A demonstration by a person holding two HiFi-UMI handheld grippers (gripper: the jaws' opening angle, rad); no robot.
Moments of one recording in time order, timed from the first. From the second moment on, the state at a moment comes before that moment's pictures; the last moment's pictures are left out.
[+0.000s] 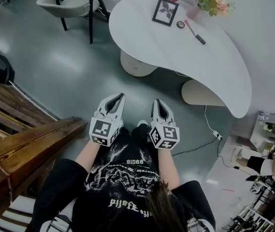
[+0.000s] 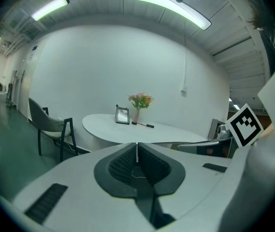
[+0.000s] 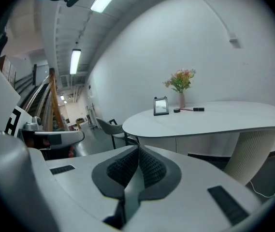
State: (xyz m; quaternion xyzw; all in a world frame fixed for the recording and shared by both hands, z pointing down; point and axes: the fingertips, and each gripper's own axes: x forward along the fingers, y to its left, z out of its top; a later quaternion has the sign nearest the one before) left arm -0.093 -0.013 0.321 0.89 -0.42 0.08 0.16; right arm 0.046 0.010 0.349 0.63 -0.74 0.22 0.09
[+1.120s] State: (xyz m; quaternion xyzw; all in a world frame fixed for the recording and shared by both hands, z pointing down) left arm -0.069 -0.059 0.361 0.87 -0.45 0.08 0.16; right arm 0.046 -0.043 0.391 0.61 -0.76 0.21 0.10
